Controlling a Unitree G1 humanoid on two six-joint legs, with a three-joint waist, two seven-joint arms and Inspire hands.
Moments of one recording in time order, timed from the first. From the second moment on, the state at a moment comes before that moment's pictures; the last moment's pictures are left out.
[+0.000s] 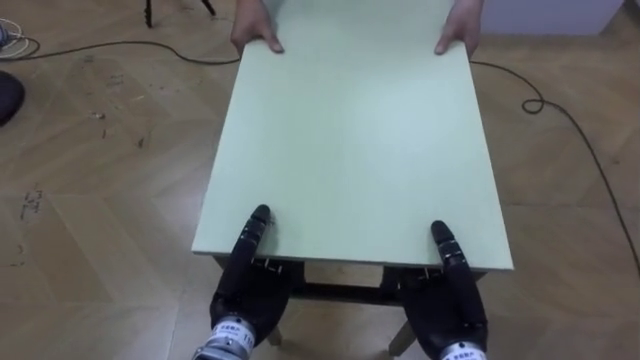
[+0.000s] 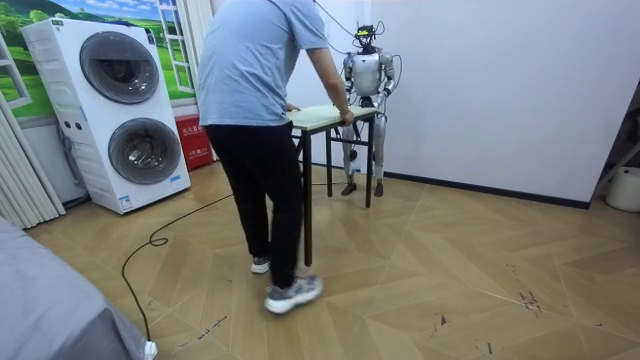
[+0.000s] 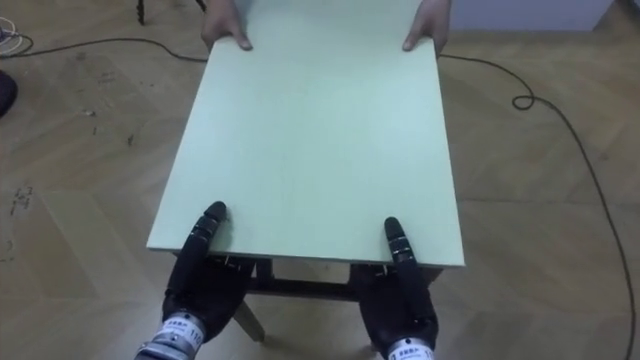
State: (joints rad) left arm 0.24 0.14 -0.37 0.11 -1.48 -0.13 0.06; right arm 0.30 -0.20 0.41 0.17 1.61 -0.24 0.19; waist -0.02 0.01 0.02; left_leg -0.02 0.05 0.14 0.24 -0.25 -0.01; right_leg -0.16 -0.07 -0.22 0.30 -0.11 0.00
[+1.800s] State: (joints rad) left arm 0.29 0.13 -0.42 0.05 -1.52 -0.21 0.07; right arm 0.29 -0.23 0.39 0.11 1.57 -0.23 0.14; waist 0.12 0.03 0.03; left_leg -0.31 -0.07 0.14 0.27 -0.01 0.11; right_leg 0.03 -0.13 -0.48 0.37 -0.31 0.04
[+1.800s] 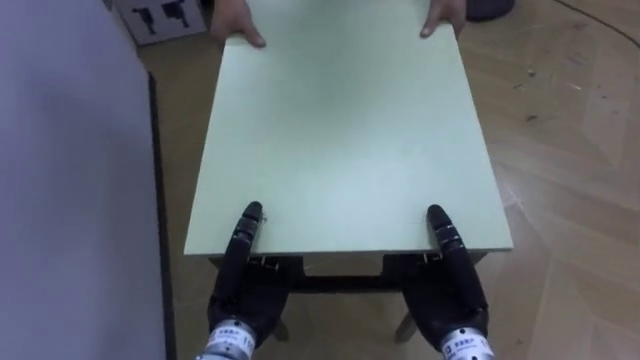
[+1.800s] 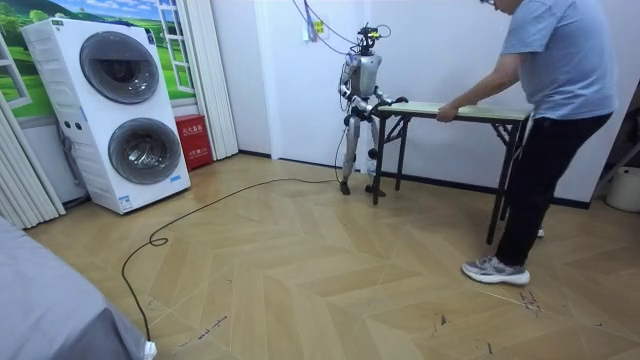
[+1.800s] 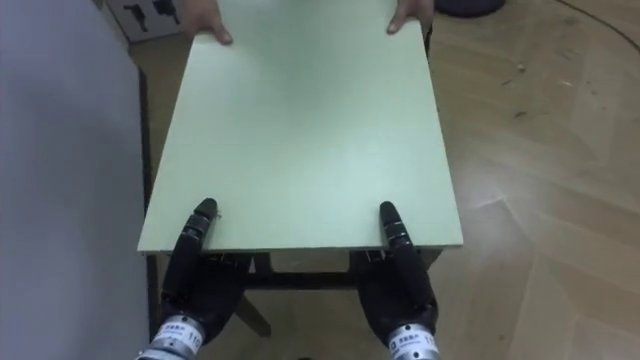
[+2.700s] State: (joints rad) left arm 0.29 0.14 -0.42 0.06 -1.50 -0.25 0.13; right arm 0.25 -0.20 0.39 0.15 1.56 -0.19 0.07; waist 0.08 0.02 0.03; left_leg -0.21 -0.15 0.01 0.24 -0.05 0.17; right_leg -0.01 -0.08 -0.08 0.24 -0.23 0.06
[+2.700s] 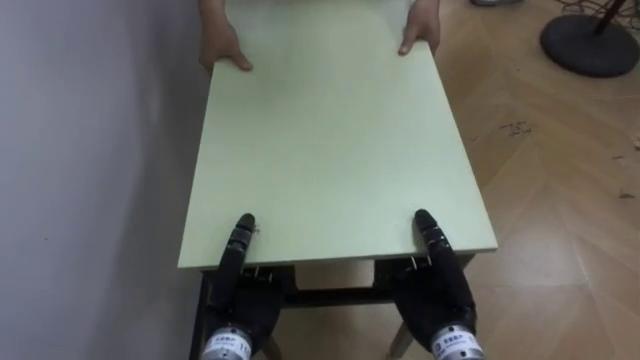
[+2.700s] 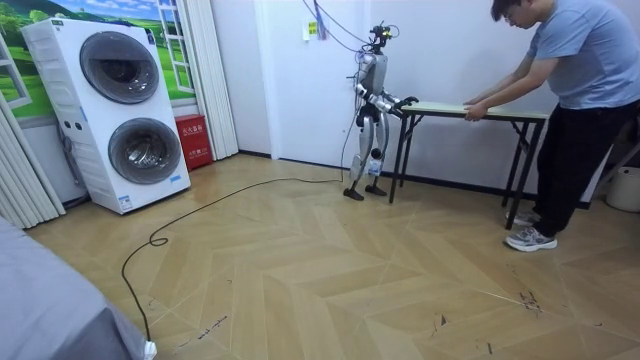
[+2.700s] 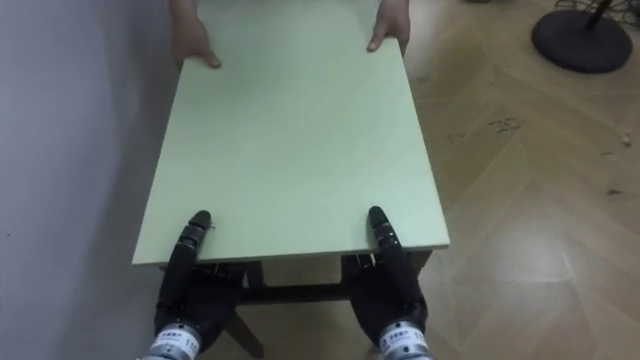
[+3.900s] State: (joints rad) left arm 0.31 0.20 -0.34 0.27 -1.03 -0.05 -0.07; right arm 0.27 -0.17 0.36 0.33 1.45 0.00 0.17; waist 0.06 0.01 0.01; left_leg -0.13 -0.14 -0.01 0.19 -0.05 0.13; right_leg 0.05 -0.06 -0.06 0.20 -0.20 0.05
